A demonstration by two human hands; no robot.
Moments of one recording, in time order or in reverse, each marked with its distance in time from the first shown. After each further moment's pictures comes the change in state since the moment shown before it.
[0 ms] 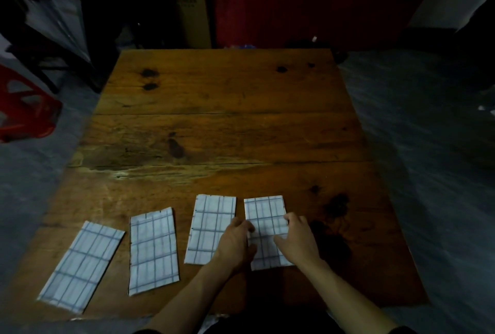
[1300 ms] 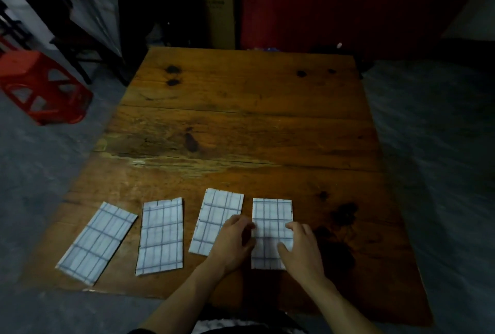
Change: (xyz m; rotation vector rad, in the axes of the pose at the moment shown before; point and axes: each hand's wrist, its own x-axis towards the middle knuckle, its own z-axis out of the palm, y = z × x) left_hand -0.019 -0.013 0.002 -0.167 0.218 0.093; right_hand -0.025 0.013 0.000 0.046 0.030 -0.147
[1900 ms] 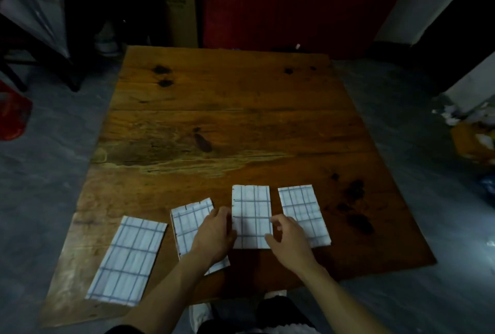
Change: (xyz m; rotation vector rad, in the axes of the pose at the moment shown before) left_hand -0.017 -0.120 -0.106 0.064 -0.104 0.049; right_hand -0.040 -0.117 0.085 0.020 0.020 0.020
